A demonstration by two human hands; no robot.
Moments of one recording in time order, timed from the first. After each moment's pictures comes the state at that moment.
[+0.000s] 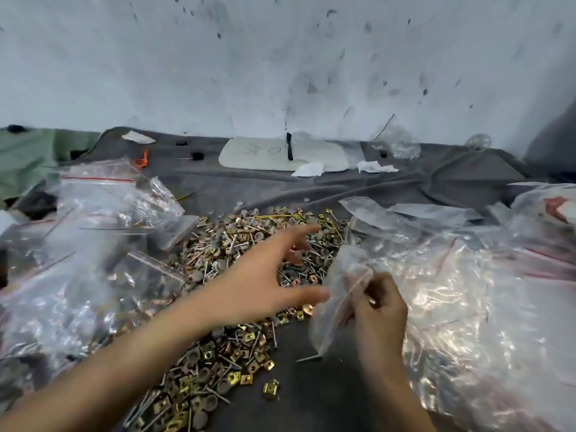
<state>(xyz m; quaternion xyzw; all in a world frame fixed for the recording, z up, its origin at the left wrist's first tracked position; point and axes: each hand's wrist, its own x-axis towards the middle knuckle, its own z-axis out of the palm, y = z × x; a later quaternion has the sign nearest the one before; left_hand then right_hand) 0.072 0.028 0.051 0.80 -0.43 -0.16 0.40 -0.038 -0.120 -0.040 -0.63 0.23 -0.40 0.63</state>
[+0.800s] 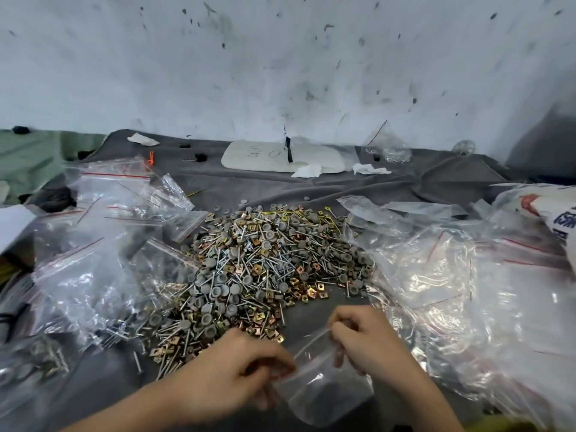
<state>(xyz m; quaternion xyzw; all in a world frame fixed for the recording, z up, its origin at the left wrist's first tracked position) 0.010 0.107 -0.016 0.75 -0.53 -0.22 0.32 -0.090 -0.098 -0.020 -0.84 0.20 -0.02 0.50</state>
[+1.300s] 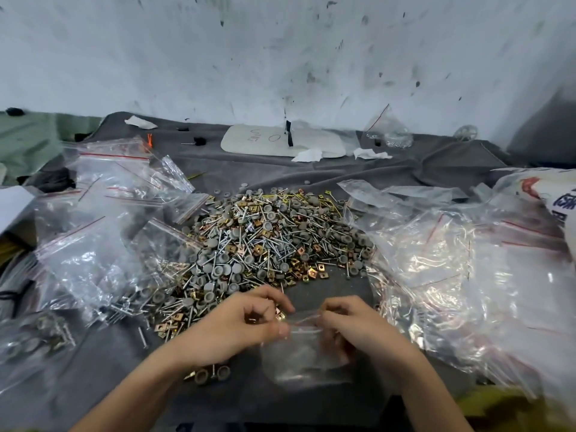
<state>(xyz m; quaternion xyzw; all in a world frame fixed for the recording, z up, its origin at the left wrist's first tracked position) 0.021 0.103 -0.029 0.69 -0.42 -0.31 0.50 -0.089 -0.097 -0.039 -0.78 0.18 0.09 0.60</state>
